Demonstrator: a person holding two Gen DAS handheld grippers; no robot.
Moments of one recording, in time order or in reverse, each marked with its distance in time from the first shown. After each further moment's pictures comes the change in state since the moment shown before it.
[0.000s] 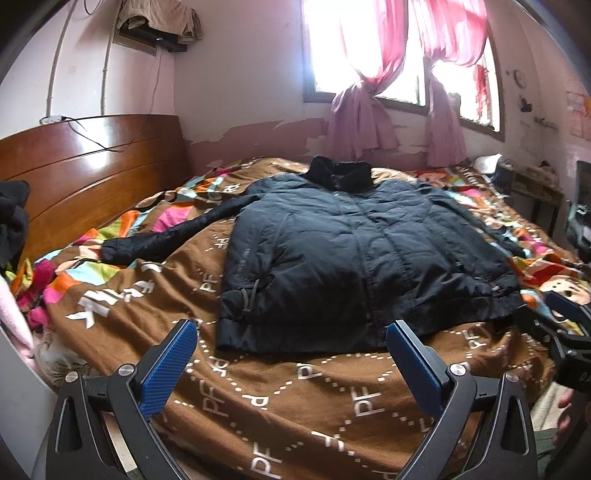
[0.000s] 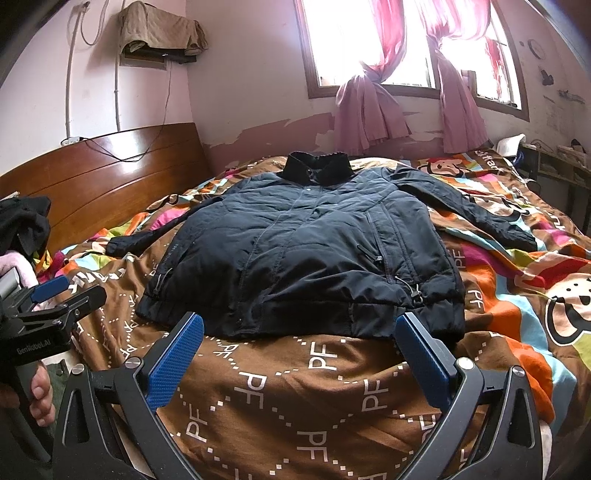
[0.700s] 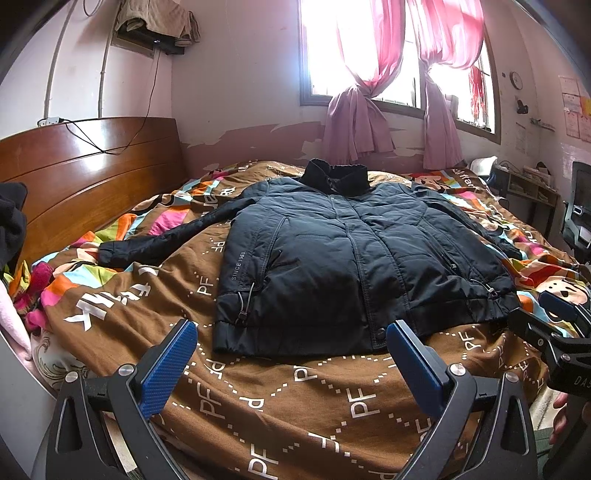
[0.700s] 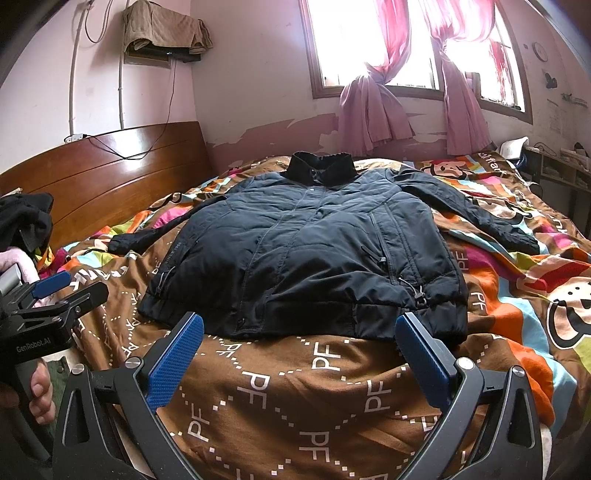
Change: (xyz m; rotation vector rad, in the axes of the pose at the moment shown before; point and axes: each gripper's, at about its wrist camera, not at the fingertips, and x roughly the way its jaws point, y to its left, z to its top) left arm -0.003 0.007 0.002 -0.002 -0.019 -0.040; right arm -0.001 0.003 0.000 -0.016 -0.012 0.013
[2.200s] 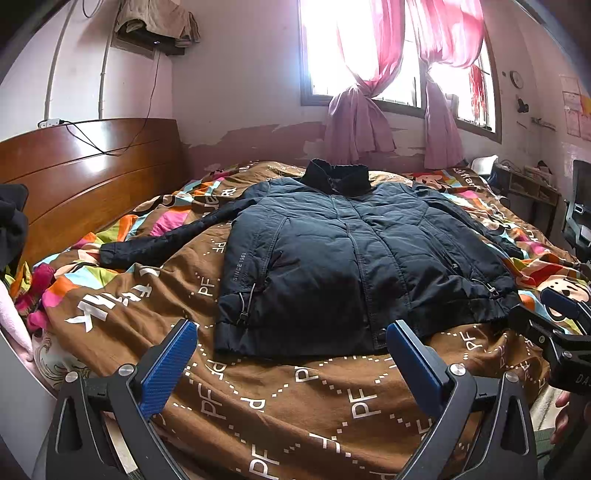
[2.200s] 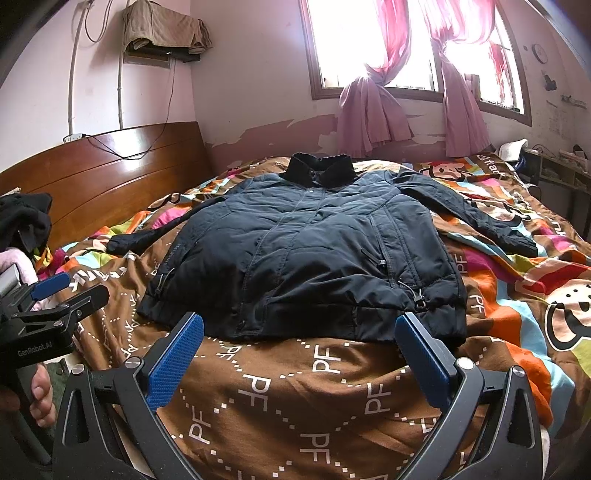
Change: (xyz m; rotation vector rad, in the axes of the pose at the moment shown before) left arm 0.000 -0.003 0.001 0.002 0.001 -0.001; right arm 0.002 0.005 0.001 -0.003 -0.004 -0.004
